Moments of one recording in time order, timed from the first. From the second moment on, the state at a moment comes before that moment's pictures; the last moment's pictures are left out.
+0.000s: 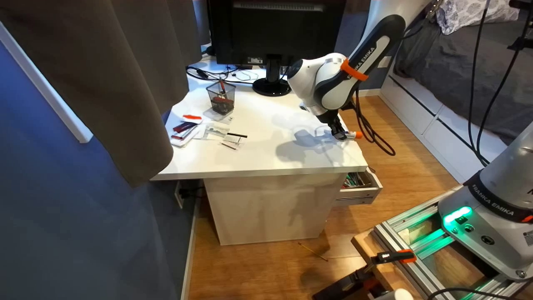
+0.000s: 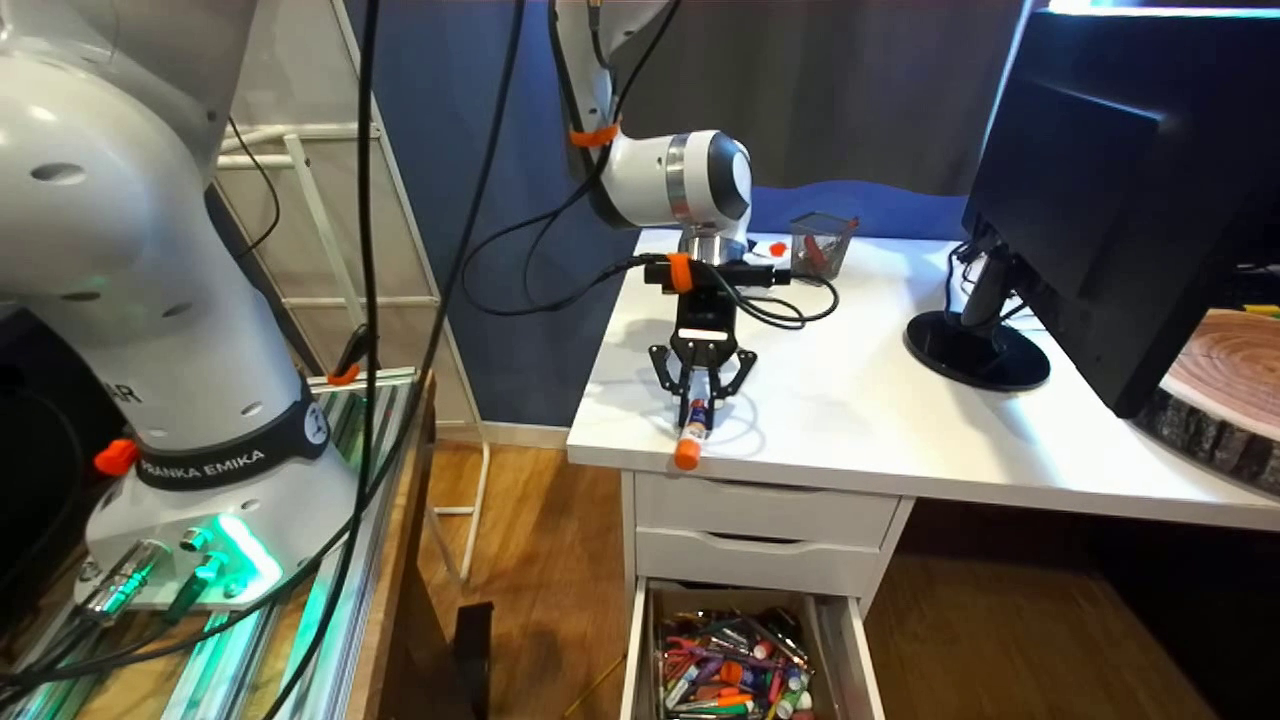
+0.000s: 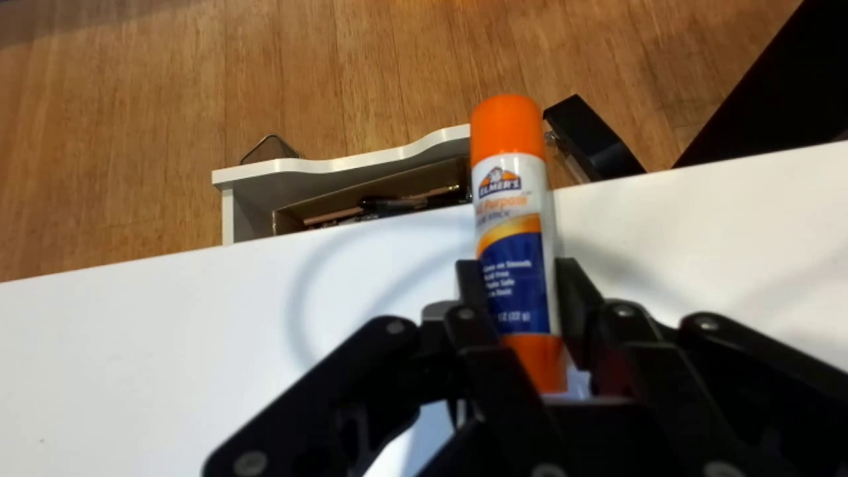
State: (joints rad) arm 0.27 0.57 0.15 -2.10 -0.67 2.03 -0.14
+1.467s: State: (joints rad) arm 0.06 0.26 0.21 -2.32 -0.23 2.64 -0.48
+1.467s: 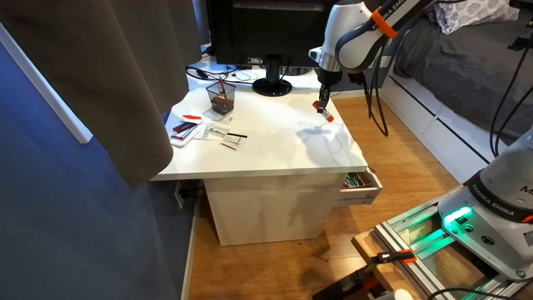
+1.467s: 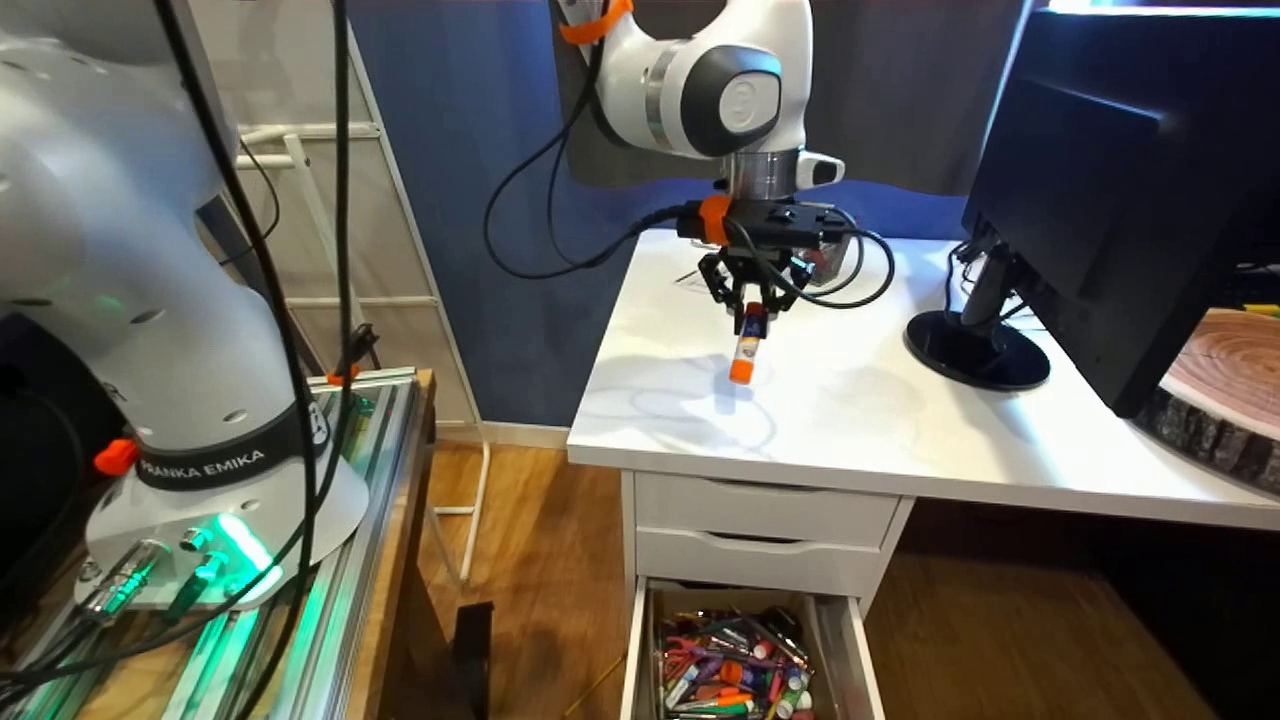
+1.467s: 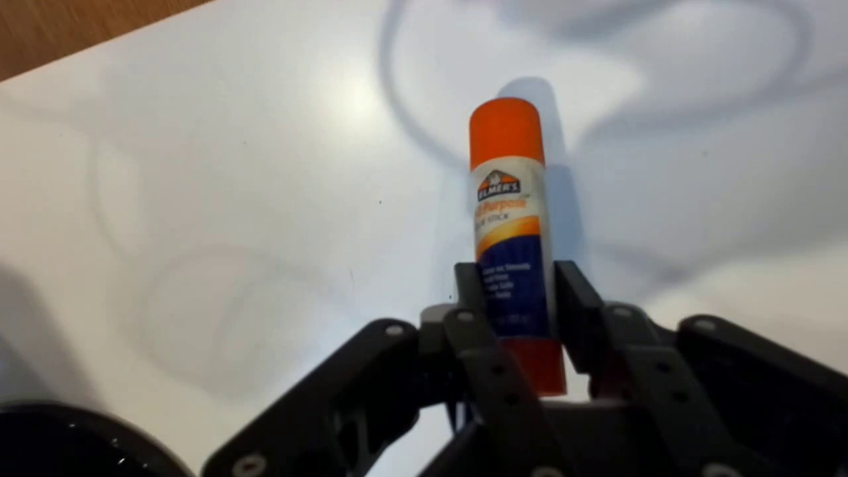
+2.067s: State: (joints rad) arm -0.03 0.23 0.28 -2.39 0.03 2.86 -0.61
